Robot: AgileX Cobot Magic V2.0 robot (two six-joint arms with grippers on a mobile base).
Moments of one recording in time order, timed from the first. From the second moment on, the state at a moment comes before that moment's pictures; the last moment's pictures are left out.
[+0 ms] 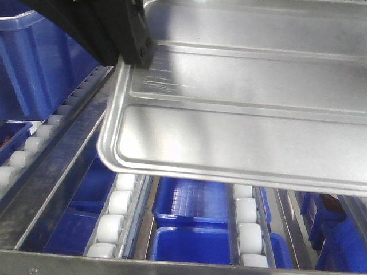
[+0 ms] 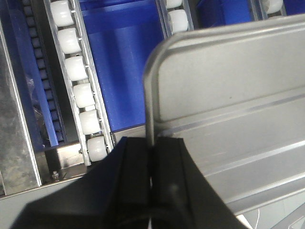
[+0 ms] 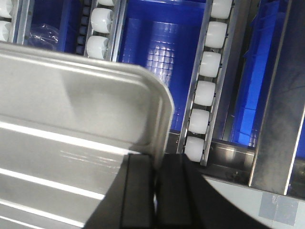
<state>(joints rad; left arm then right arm) -1.16 1.33 -1.20 0.35 0.99 -0.86 0.44 0.84 -0.82 -0.05 1.03 0.43</state>
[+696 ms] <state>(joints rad) -1.16 1.33 -1.20 0.35 0.99 -0.86 0.44 0.84 -0.82 -0.05 1.02 0.43</state>
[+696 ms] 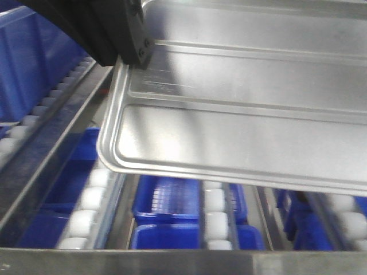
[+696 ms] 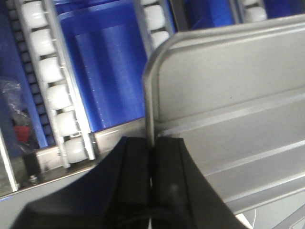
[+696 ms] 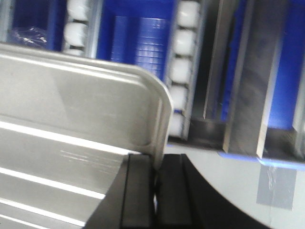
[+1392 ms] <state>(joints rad) -1.16 1.34 -1.20 0.35 0.99 -0.86 0.44 0.84 -0.82 -0.05 1.02 0.43</state>
